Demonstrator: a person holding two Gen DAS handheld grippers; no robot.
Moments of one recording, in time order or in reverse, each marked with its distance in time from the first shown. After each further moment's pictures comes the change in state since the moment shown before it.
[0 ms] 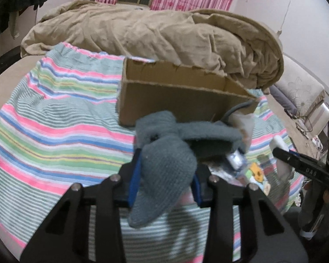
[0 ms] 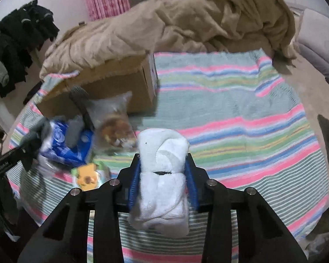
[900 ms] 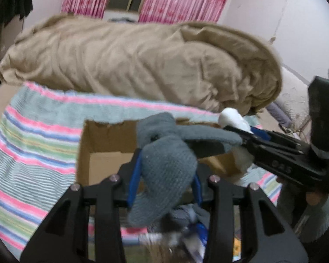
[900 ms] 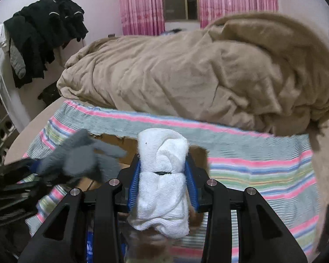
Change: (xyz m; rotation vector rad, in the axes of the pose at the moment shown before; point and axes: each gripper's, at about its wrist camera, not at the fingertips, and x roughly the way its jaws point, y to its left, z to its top) left arm 0.069 -0.028 0.112 0.019 -0.005 -0.042; right arm 0.061 0.068 0.144 -0.186 -0.073 0.099
